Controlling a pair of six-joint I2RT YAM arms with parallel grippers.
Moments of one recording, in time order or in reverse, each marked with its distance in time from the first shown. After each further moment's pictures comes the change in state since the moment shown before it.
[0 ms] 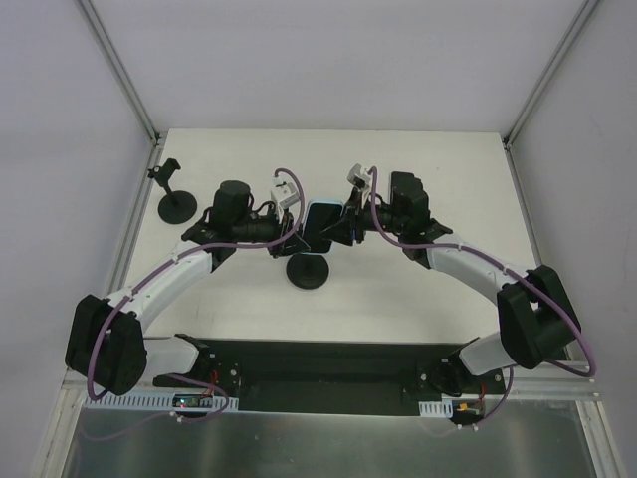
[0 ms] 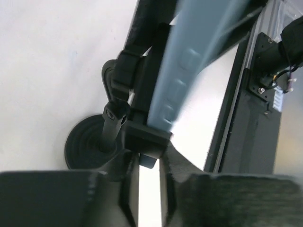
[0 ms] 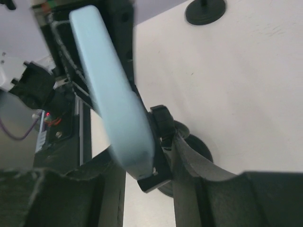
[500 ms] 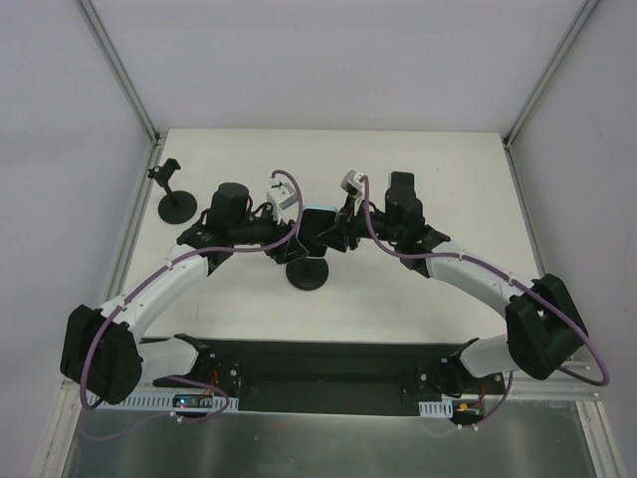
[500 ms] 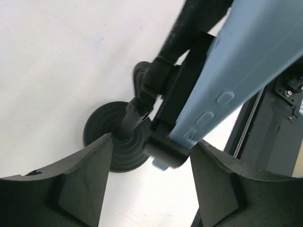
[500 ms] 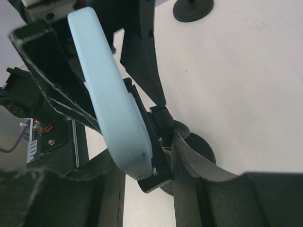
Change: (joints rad) left arm -0.013 -0.036 0.012 -0.075 -0.124 0.040; right arm 0.059 -0.037 -0.008 -0.039 0.145 0.002
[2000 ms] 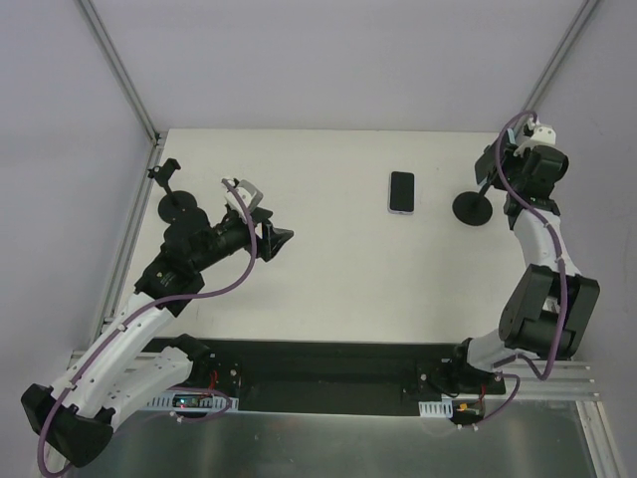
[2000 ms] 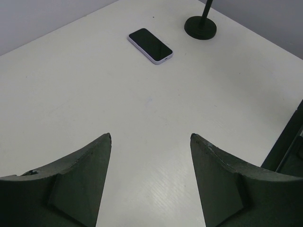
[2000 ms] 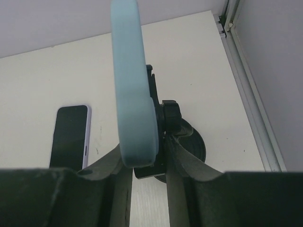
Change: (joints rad) left arm -0.060 -0.427 -0.058 0.054 -0.367 -0.074; right arm -0.869 0.024 0.195 -0.298 0.560 -0.082
